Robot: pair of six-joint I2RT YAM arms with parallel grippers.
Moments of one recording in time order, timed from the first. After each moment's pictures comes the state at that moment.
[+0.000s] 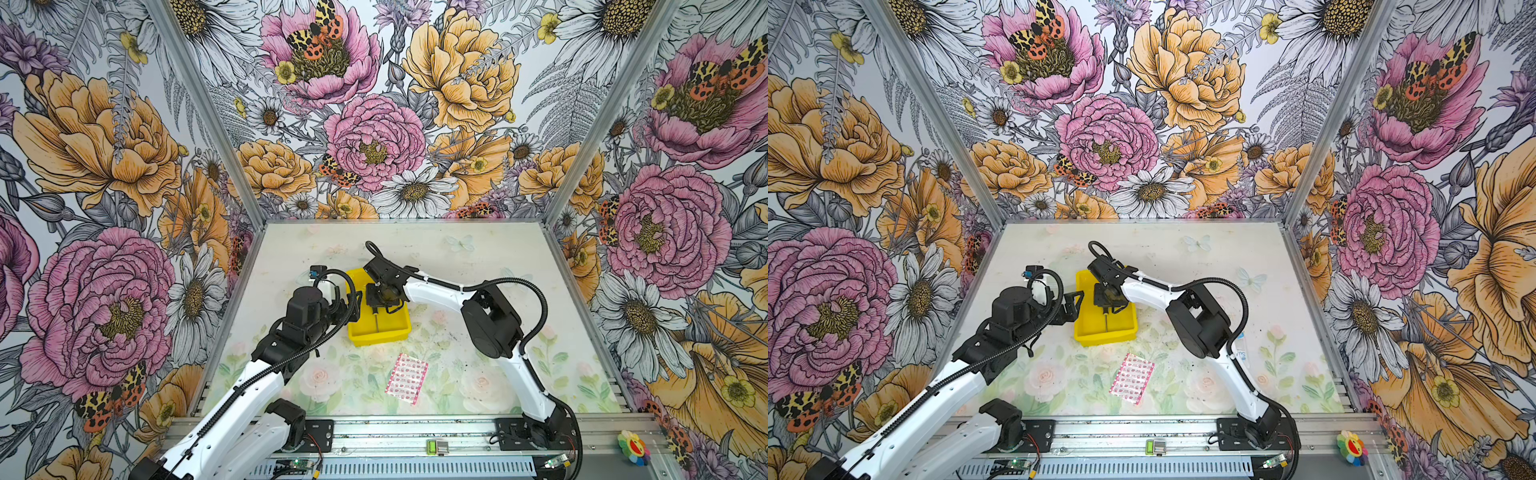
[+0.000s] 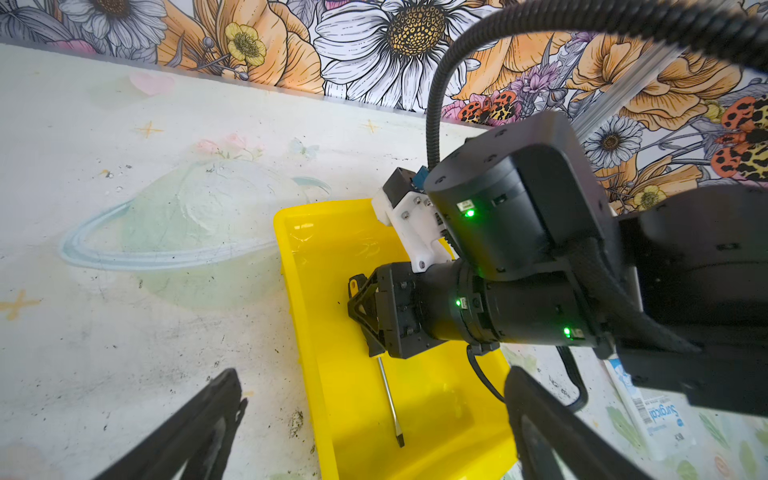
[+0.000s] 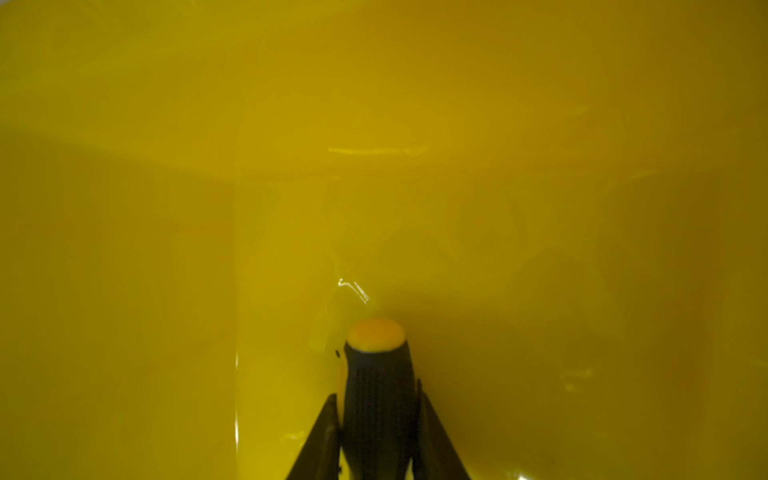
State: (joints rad) left arm -0.43 0.82 0.61 -0.24 -0.05 -0.38; right arm 0.82 2.32 1.83 -0.58 -0.04 0.72
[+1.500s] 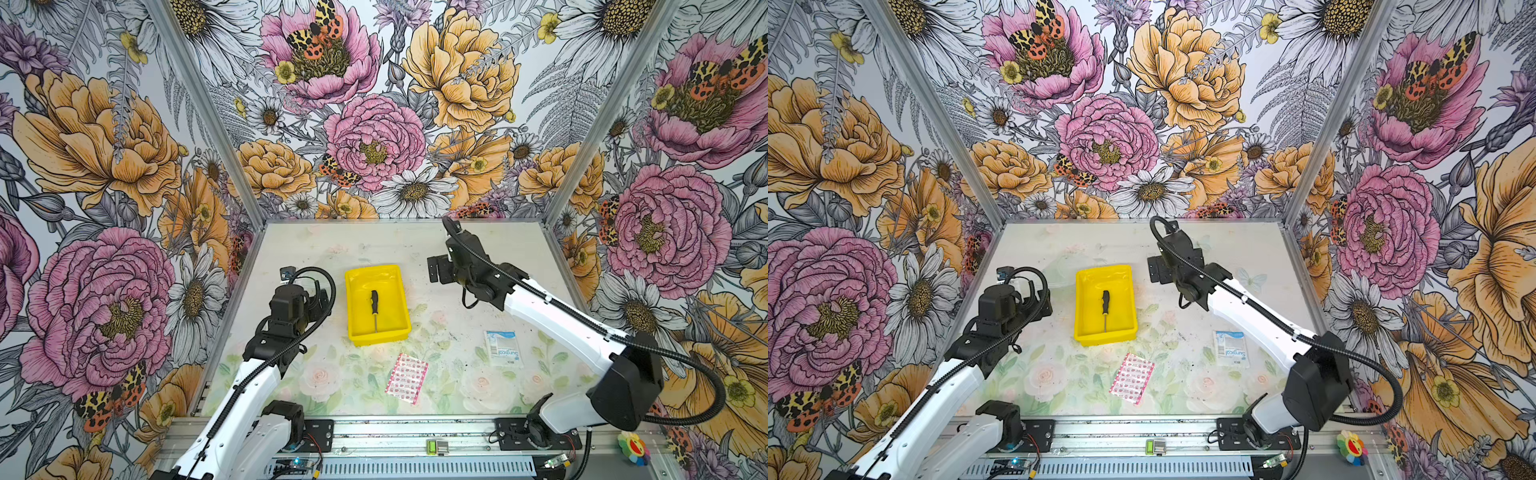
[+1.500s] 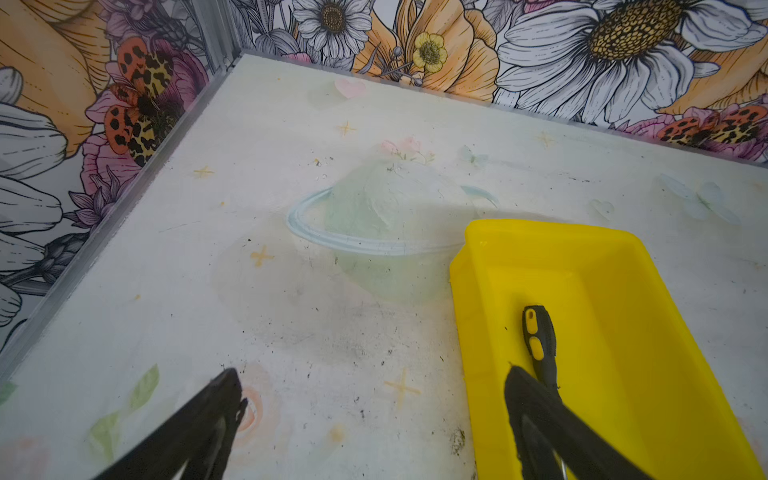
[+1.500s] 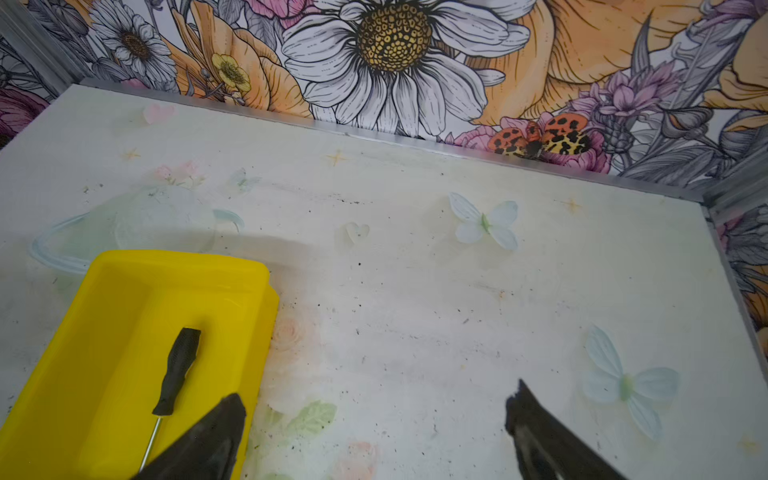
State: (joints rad) left arm -0.17 0.83 0.57 -0.27 -0.23 -0.26; right arm 0.61 1.40 1.20 -0.49 0.36 0.24
